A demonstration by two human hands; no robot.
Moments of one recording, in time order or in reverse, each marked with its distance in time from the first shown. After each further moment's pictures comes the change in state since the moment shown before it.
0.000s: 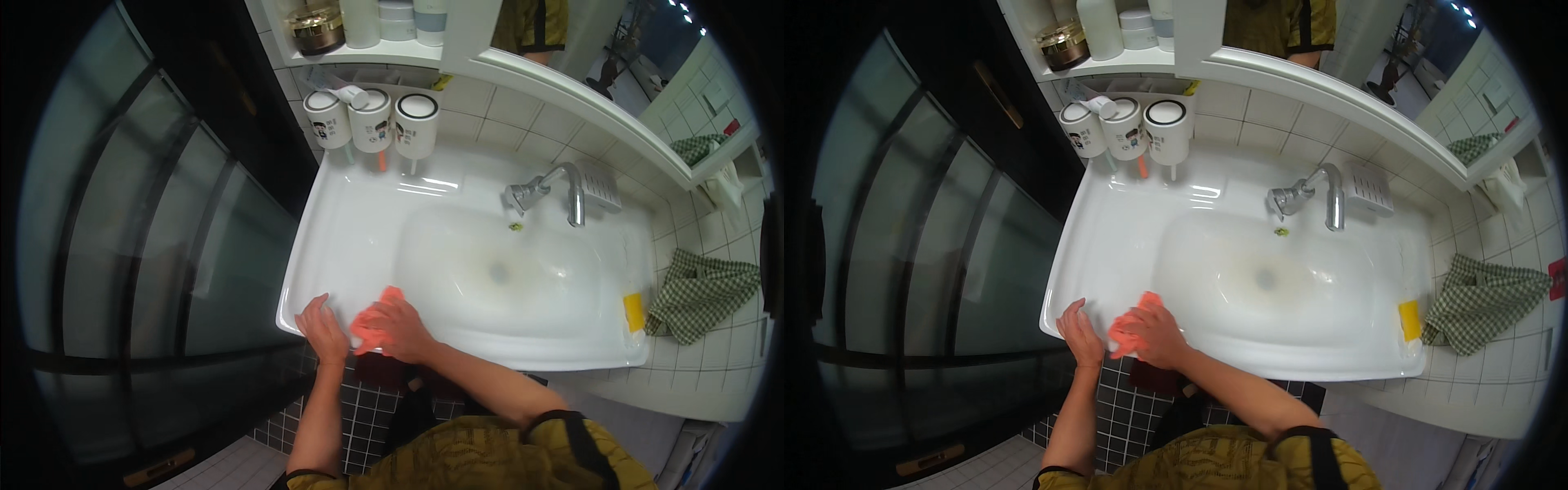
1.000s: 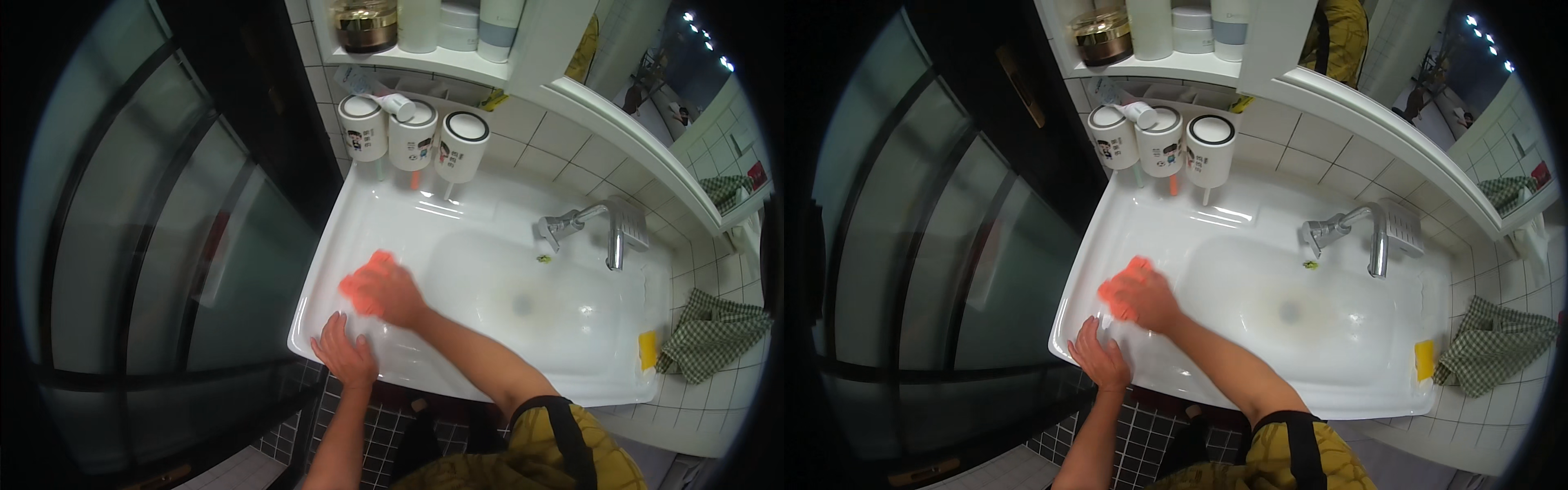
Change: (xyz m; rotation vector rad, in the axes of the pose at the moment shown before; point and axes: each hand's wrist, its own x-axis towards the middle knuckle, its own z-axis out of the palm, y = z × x) left_hand -0.005 0.004 0.017 0.240 0.117 -0.023; right_hand 0.131 0.062 0.018 -0.055 0.057 -0.102
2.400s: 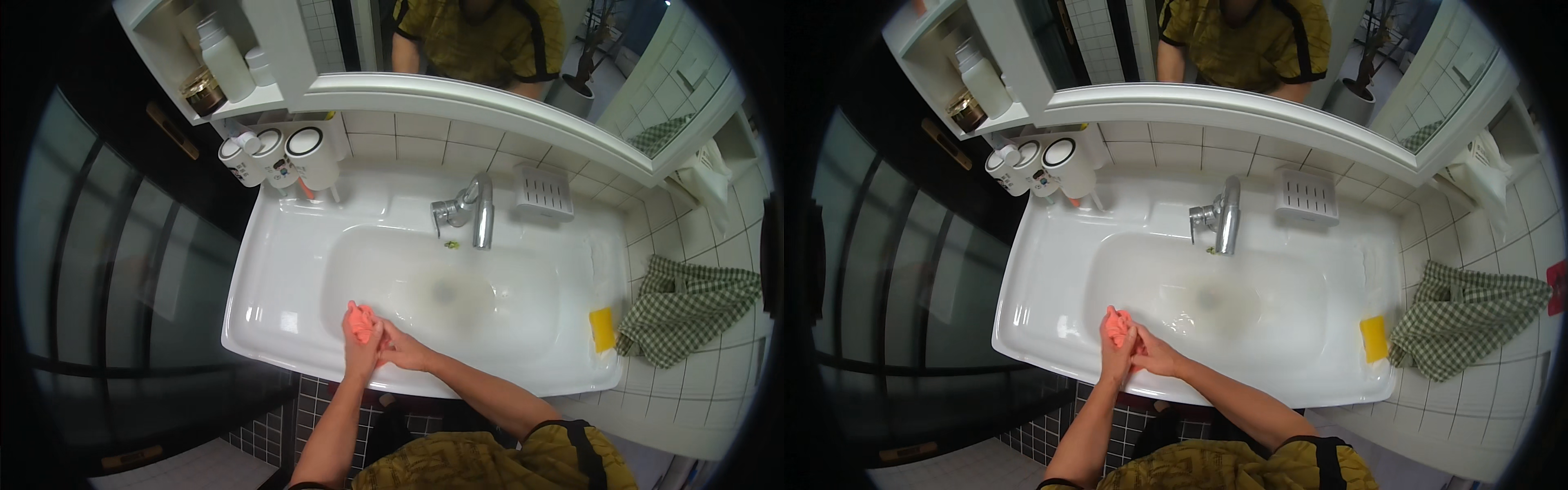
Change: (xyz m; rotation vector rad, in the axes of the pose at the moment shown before) left_hand -0.076 0.180 0.066 -0.982 -0.500 -0.568; right_hand -0.210 -0.010 -0.154 0.914 -0.299 0.810
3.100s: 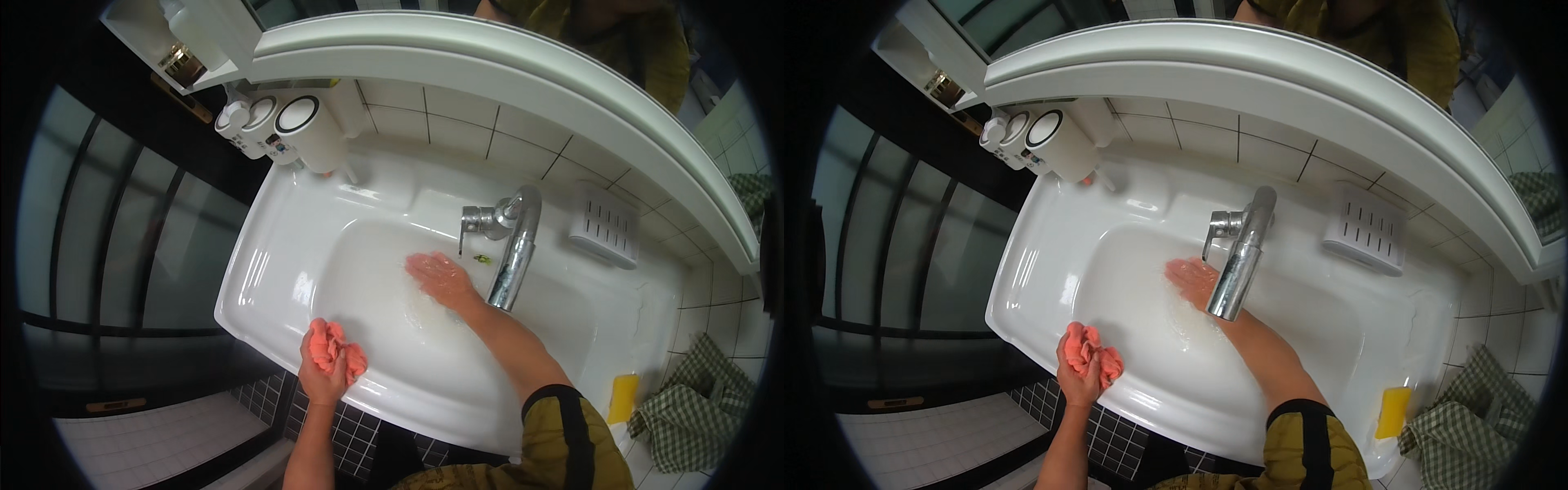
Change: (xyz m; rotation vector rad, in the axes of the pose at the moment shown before) left_hand -0.019 -0.009 -0.023 0.802 0.447 0.302; right_hand 0.120 0.109 -0.175 -1.345 0.166 -0.623
